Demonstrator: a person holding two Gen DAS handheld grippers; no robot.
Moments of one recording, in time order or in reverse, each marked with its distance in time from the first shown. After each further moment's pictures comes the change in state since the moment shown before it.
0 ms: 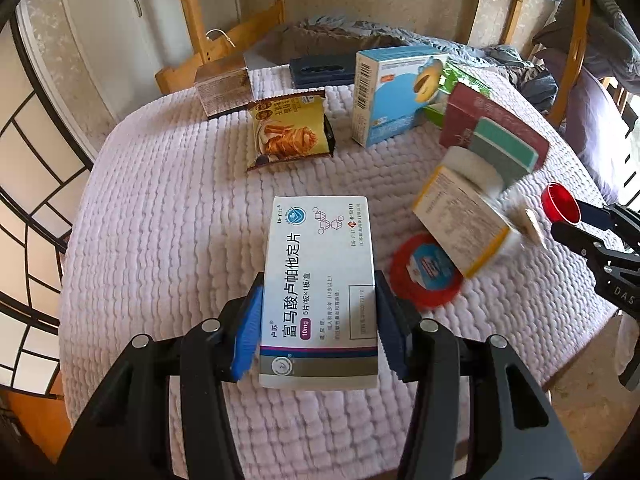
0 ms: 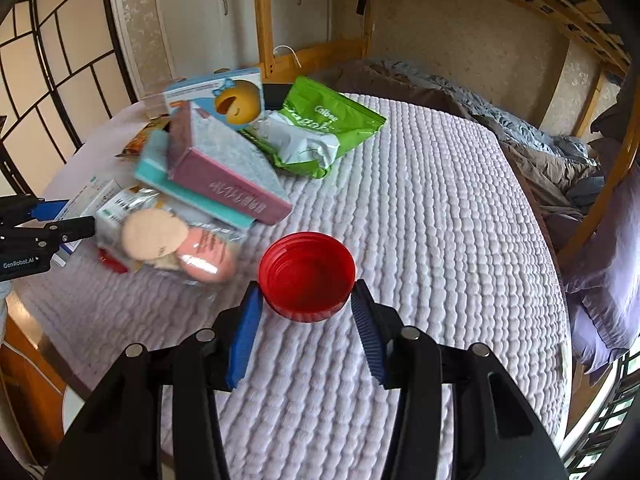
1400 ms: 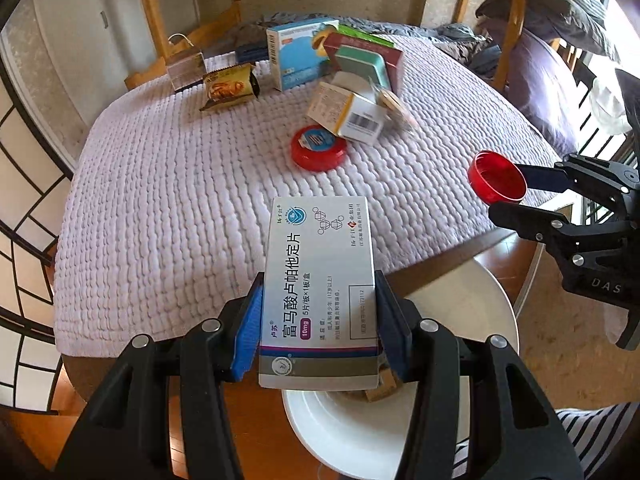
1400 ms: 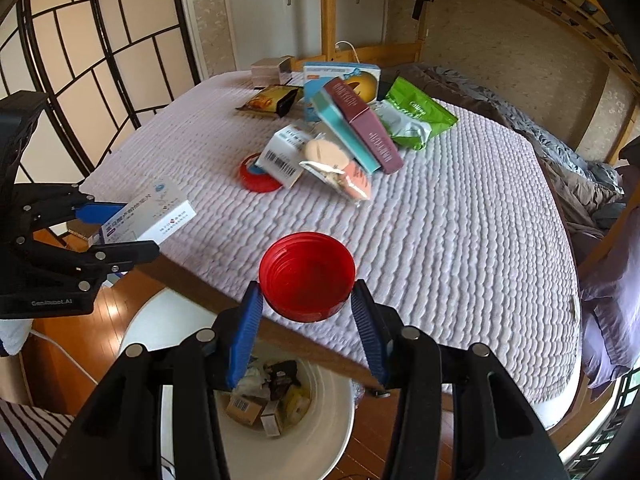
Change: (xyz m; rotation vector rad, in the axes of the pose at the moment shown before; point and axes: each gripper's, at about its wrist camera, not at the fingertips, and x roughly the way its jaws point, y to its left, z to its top) left arm -0.063 -0.038 -0.083 0.113 0.019 -0.093; right arm -0.078 0.068 -0.059 -0.128 0.031 0.125
